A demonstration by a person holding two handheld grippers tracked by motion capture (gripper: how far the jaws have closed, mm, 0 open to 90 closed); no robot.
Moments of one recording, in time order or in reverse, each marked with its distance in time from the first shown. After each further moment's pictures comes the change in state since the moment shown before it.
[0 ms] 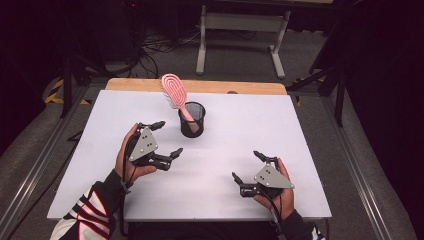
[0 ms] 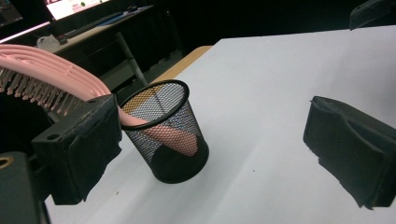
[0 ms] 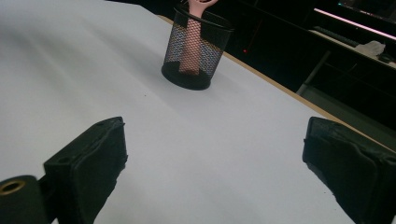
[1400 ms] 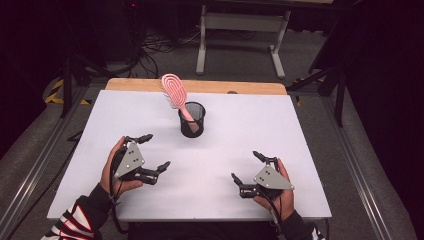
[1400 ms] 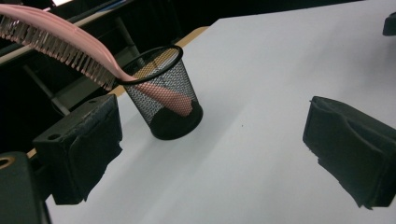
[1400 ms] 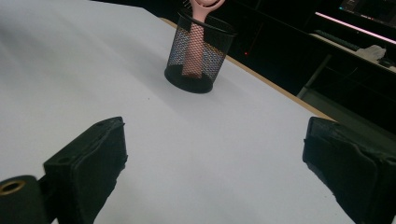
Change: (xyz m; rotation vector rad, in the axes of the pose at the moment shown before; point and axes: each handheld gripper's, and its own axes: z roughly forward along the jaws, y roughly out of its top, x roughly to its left) left arm -0.010 -0.027 -0.037 0.054 0.016 0.008; right arm 0.003 0.003 -0.002 -0.008 0.005 -0.010
